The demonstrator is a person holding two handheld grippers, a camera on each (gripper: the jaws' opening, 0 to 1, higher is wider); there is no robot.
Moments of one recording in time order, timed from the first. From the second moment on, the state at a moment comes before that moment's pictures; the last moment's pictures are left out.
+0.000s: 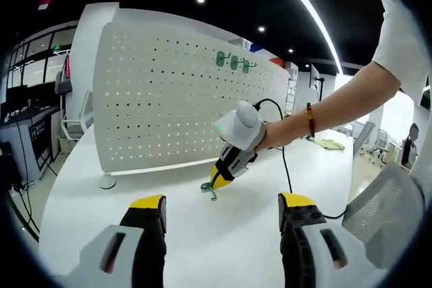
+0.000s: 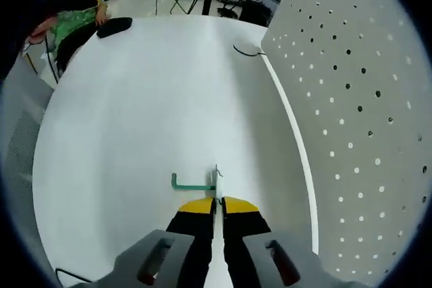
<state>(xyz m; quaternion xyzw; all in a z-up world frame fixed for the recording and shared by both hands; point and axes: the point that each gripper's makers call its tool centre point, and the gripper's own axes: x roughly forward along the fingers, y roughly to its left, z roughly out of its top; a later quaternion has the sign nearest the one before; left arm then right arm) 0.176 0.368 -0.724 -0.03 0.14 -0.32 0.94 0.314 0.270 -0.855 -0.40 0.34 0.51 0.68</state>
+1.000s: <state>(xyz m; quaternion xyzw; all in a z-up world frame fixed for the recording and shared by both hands) 0.175 0.349 -0.682 -0.05 0.11 -0.33 0.94 0.277 0.263 -0.779 -0.22 0.32 0.43 0.82</state>
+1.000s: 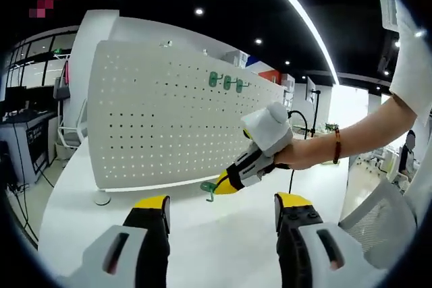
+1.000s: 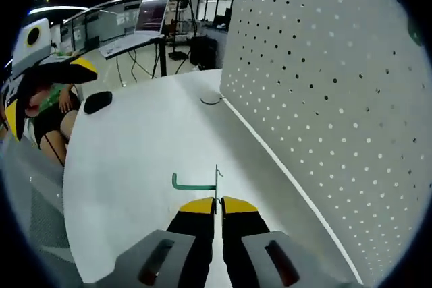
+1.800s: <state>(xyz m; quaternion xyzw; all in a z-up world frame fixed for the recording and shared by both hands) 0.152 0.310 -0.651 -0.06 0.11 -0.35 0.93 0.223 0.253 -0.700 -0.06 0.23 0.40 0.89</state>
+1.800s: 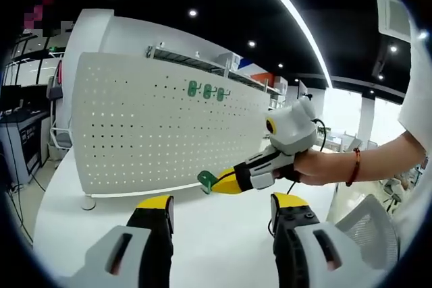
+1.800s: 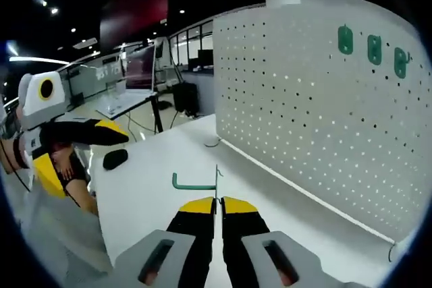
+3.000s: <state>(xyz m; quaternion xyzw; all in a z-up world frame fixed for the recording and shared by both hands) 0.149 0.262 -0.617 -0.21 0.09 -0.31 0.92 0.167 0.248 -0.633 0.03 0.08 0.47 0.88</state>
